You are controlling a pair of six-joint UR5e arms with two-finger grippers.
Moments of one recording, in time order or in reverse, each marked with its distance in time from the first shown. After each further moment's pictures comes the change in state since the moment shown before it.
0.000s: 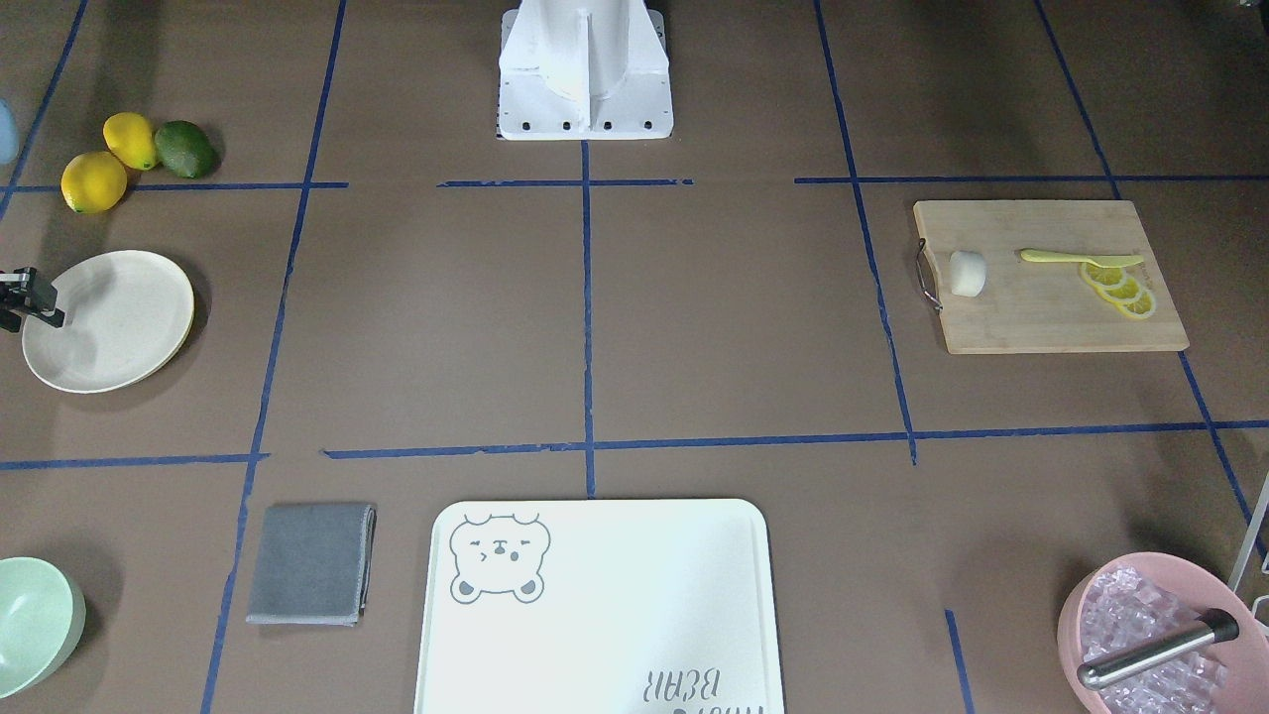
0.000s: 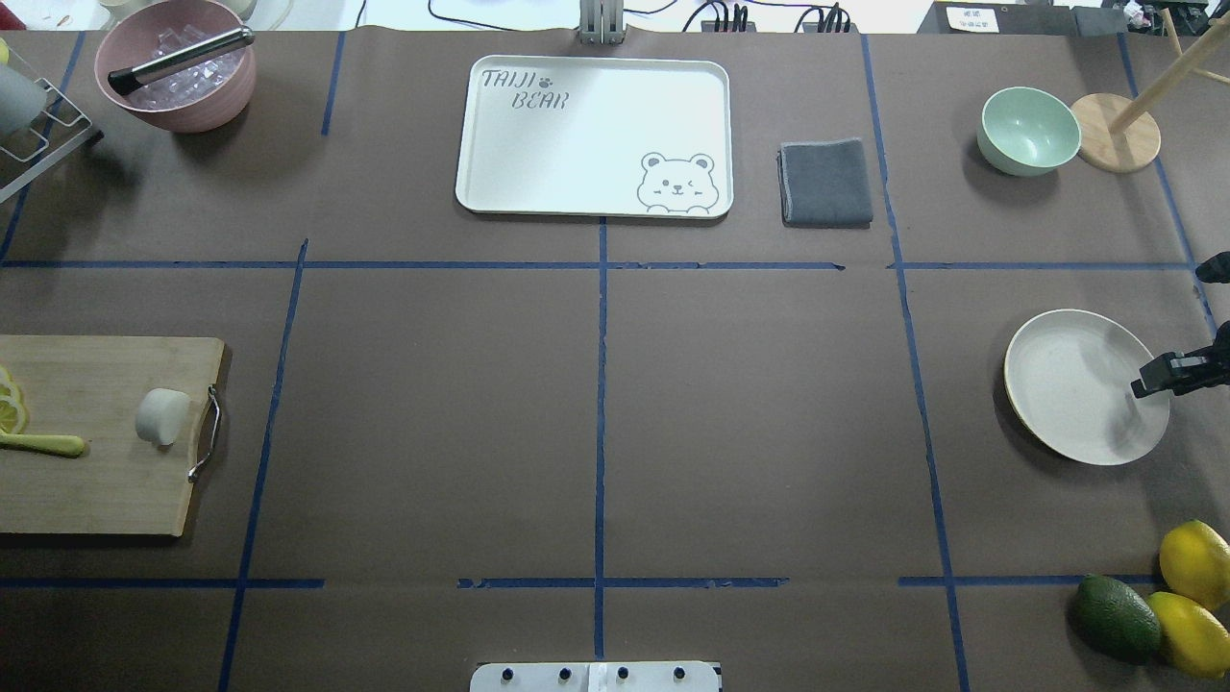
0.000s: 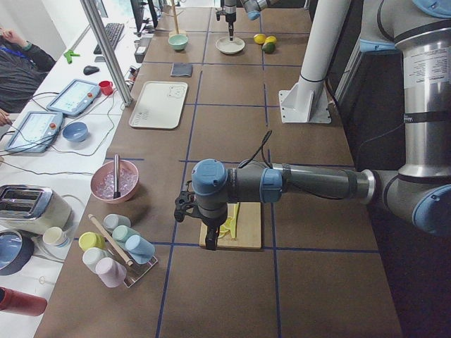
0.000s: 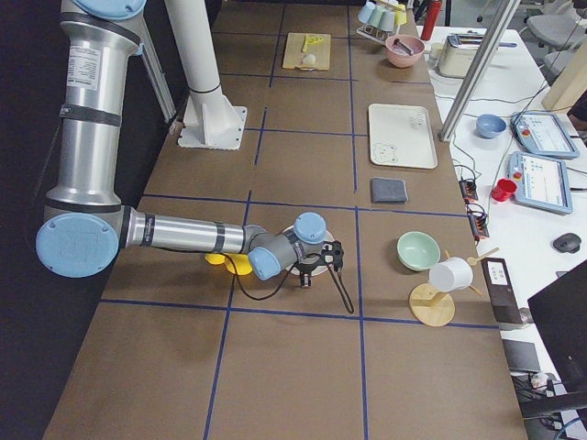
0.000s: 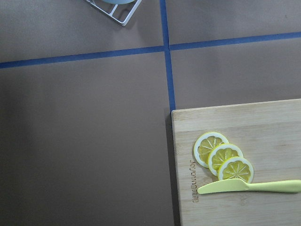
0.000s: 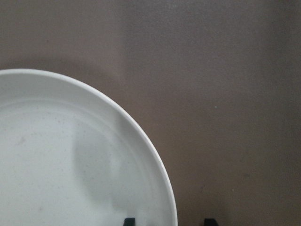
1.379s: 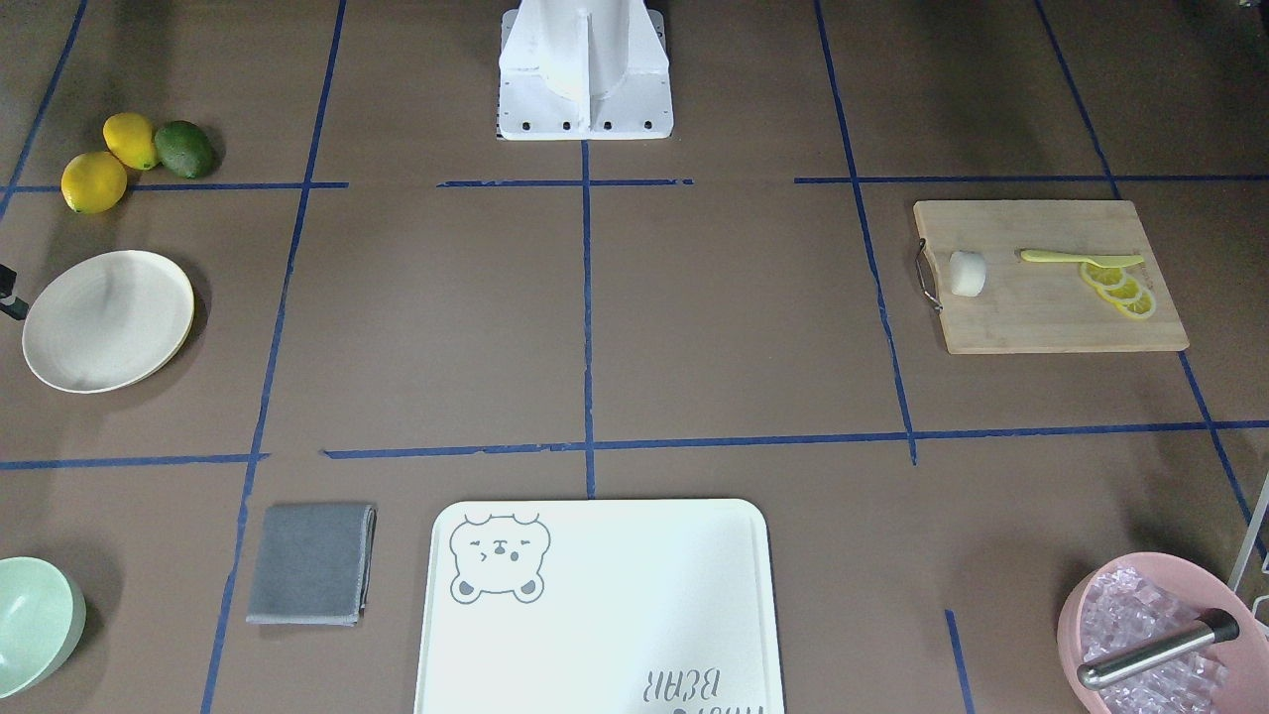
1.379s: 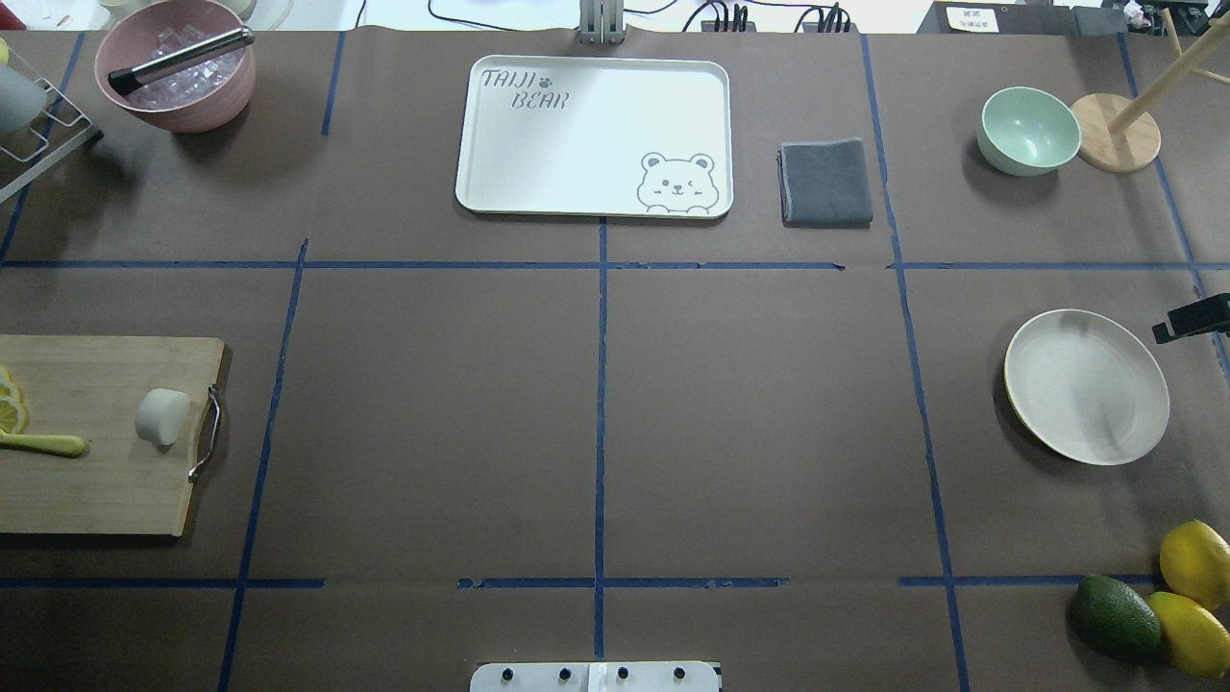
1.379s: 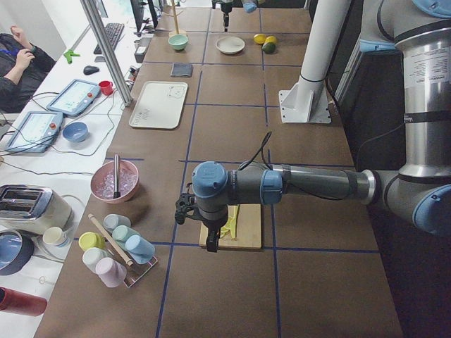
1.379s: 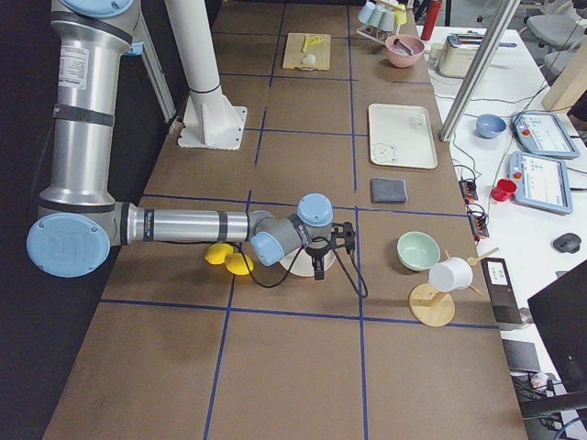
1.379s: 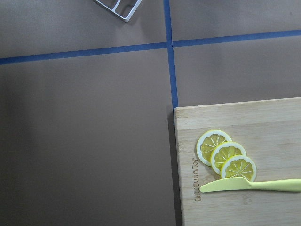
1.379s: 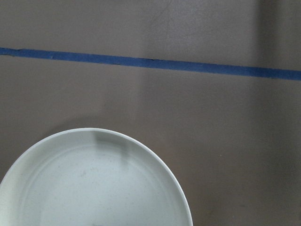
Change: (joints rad) left arm 0.000 0.002 0.009 0.001 0.002 0.000; right arm 0.079 0.009 0.099 -0.033 0.007 -0.030
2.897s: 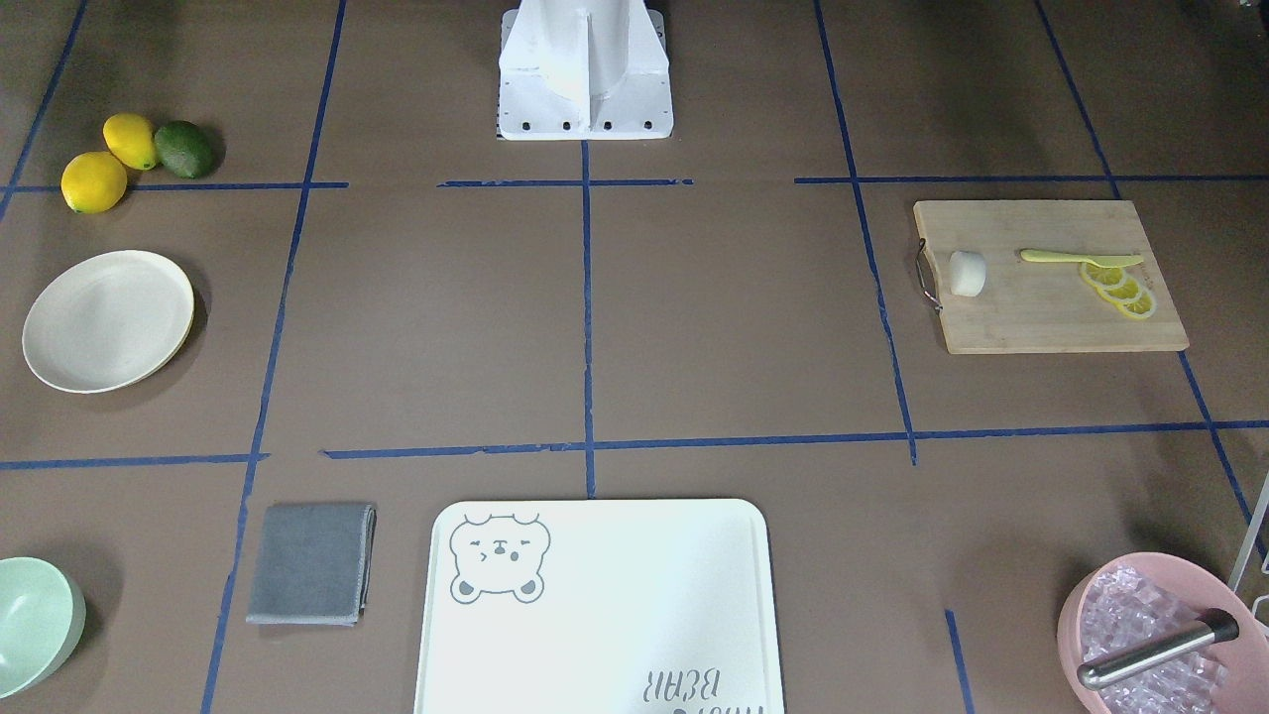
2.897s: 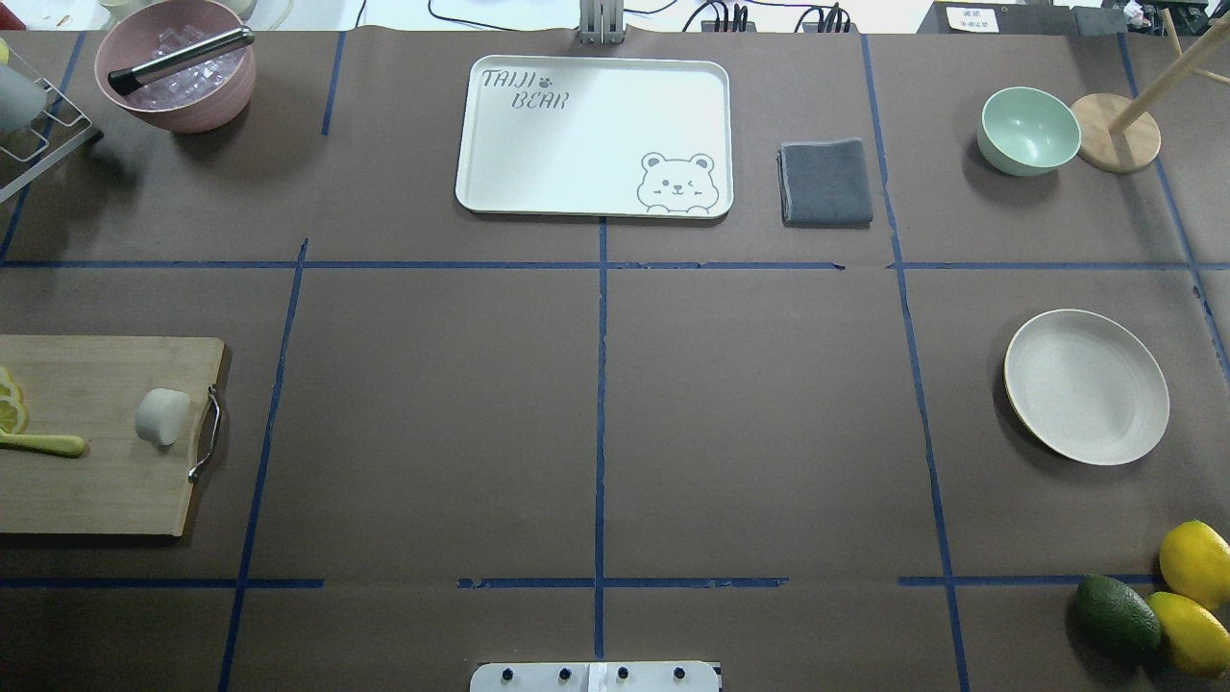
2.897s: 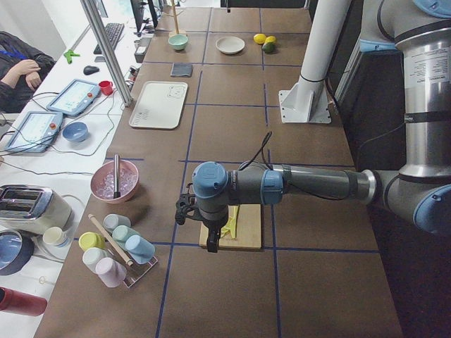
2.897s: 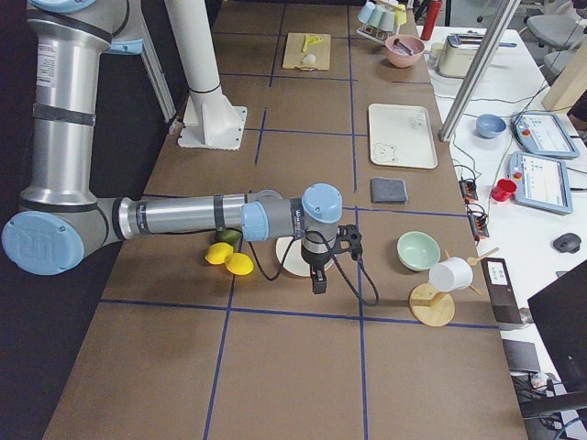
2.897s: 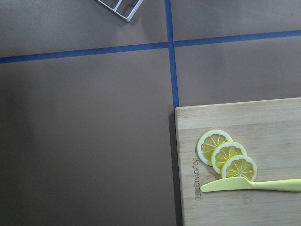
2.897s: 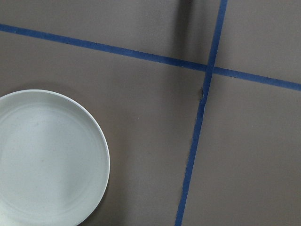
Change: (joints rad) left arm -0.003 0.002 0.000 0.002 0.000 0.000; right arm 0.263 -0.001 0.182 -0.568 0.009 -0.537
